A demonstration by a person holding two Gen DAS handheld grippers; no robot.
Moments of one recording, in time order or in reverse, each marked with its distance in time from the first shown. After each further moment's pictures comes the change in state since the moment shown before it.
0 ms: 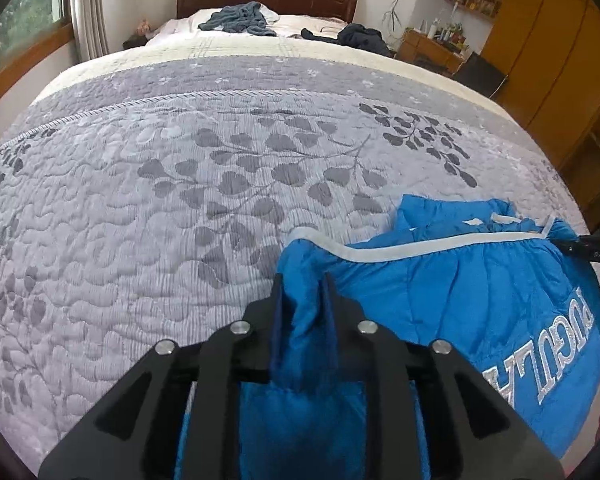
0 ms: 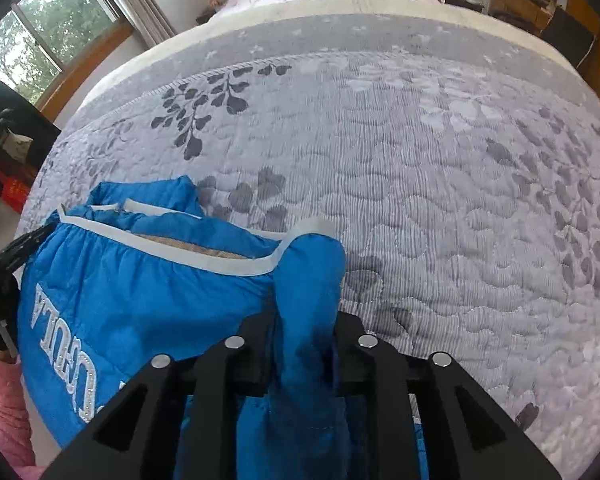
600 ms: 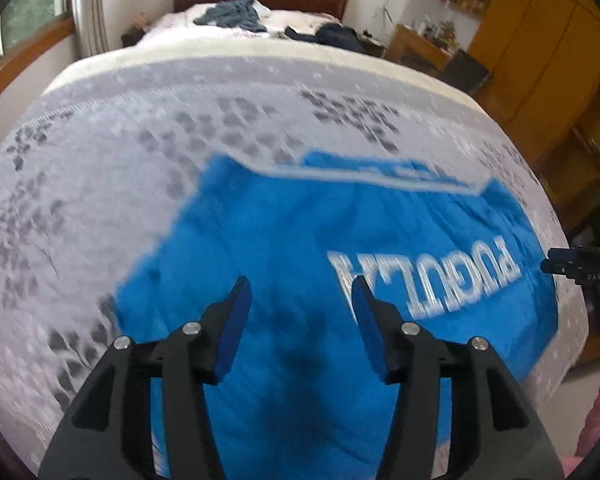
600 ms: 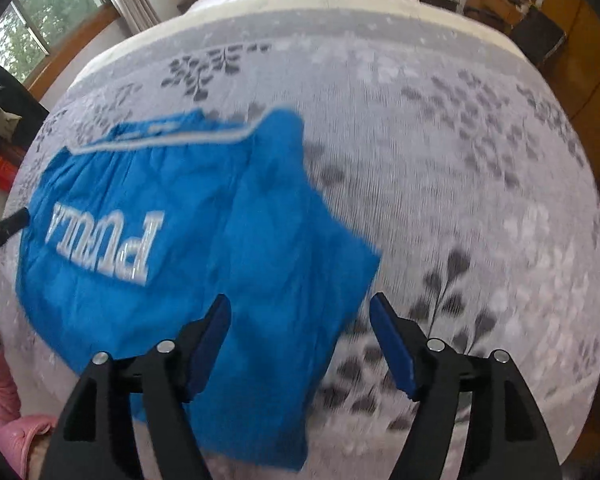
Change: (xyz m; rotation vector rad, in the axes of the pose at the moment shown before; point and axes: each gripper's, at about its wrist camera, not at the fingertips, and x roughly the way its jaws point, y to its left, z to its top) left arm -0.088 -0.069 -0.059 -0.012 0.032 -0.042; right arm -0.084 0.002 -0.094 0.020 0.077 -0.102
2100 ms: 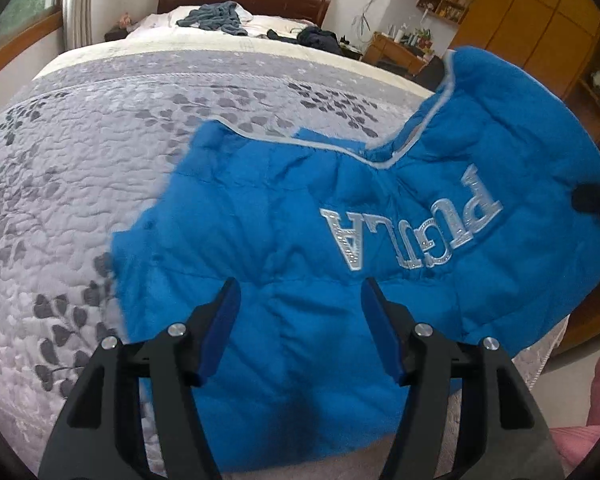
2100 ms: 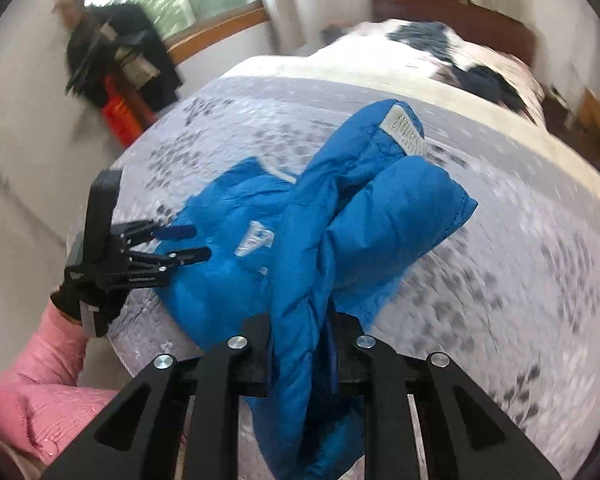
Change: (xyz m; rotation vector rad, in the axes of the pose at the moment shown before) left arm -0.016 0.030 -0.038 -0.004 -0.042 -0.107; right arm -0.097 0.190 0.021 -0.432 -0.152 0.221
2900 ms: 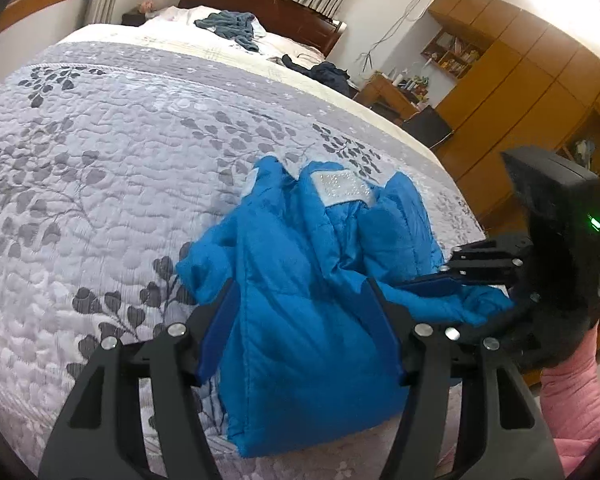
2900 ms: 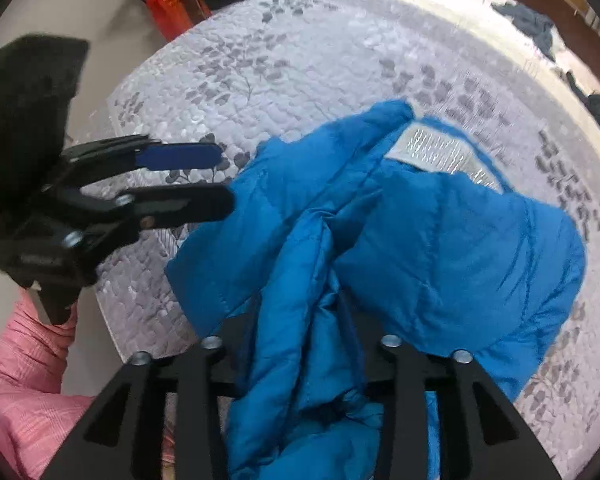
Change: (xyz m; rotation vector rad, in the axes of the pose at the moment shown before) left arm -0.041 0.070 0.006 -0.159 -0.087 -0.152; right arm 0.148 0.125 0.049 -0.241 0.281 0.074
